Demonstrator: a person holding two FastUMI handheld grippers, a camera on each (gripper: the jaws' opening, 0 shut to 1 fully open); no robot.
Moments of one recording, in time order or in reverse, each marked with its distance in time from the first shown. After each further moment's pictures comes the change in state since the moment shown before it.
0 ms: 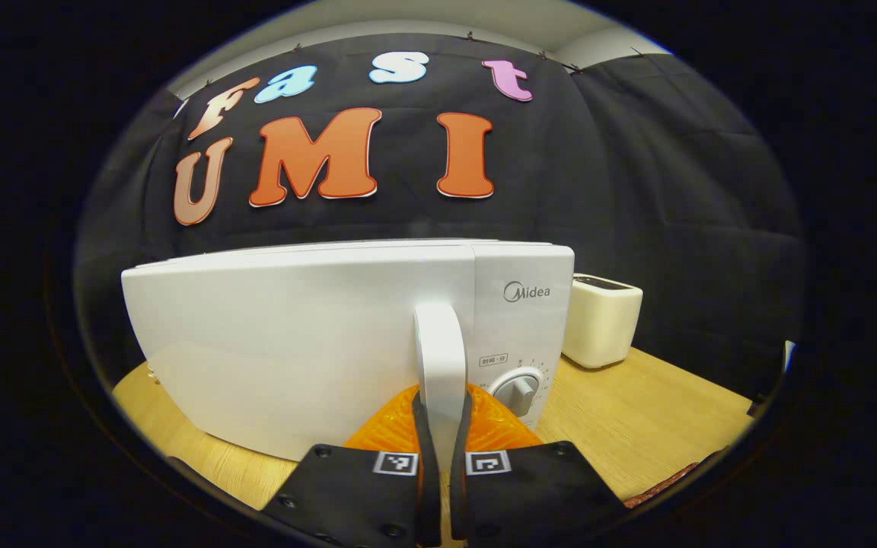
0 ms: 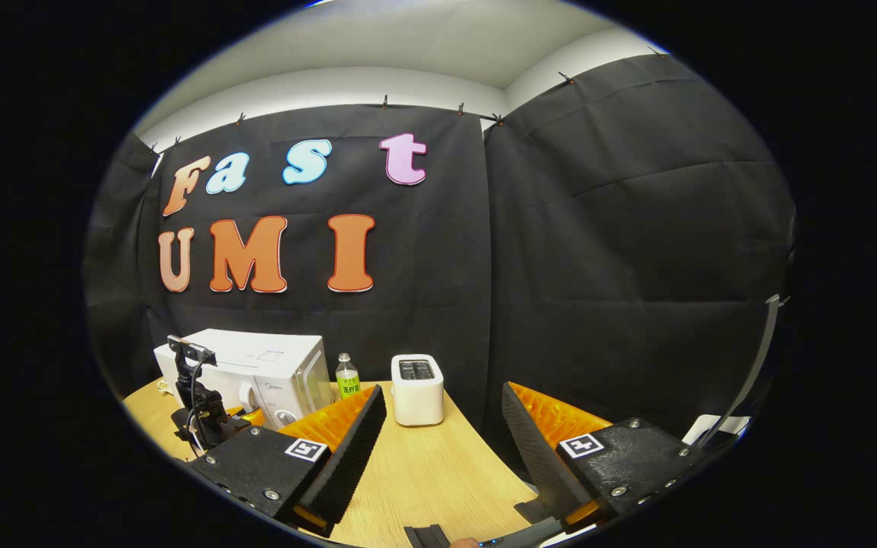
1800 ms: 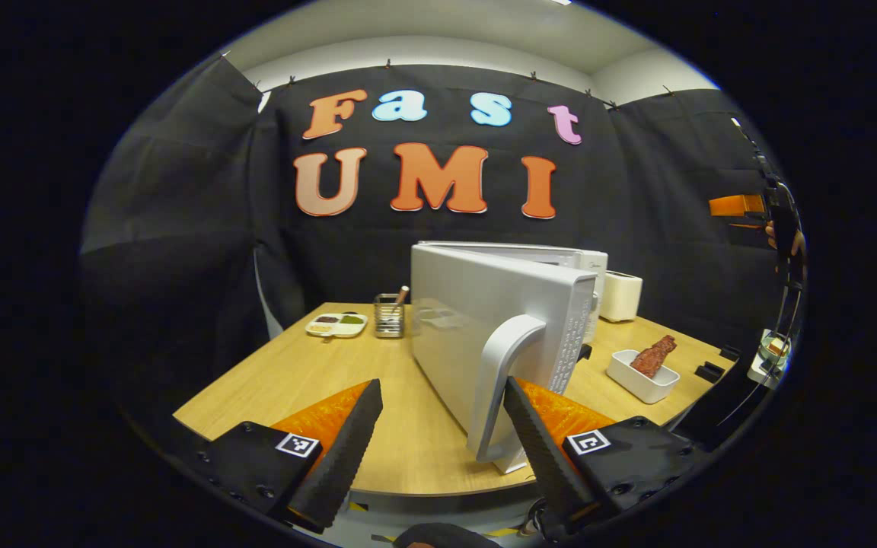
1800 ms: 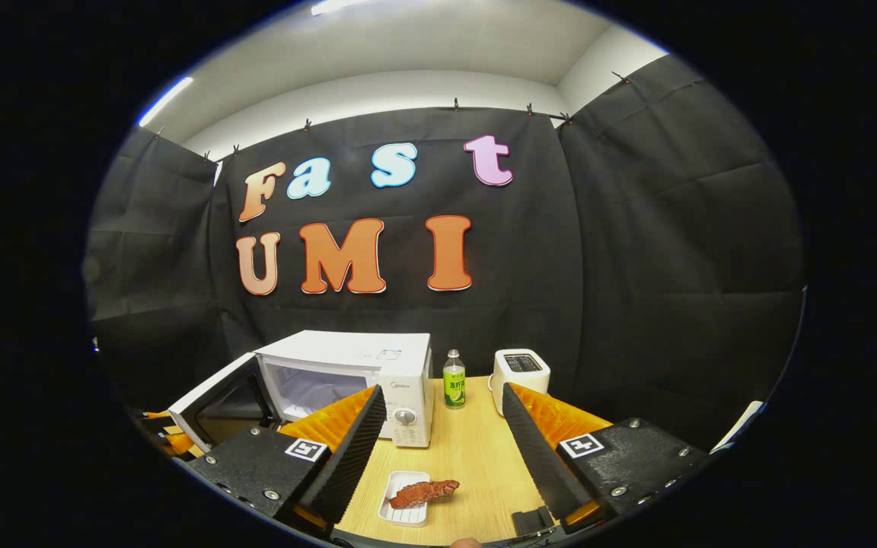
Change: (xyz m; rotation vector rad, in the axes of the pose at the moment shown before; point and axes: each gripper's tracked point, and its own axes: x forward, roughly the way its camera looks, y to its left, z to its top) left arm -0.365 0.265 -0.038 -0.063 -0.023 0.180; right arm -0.053 0.158 -0.007 0.023 0.010 0.289
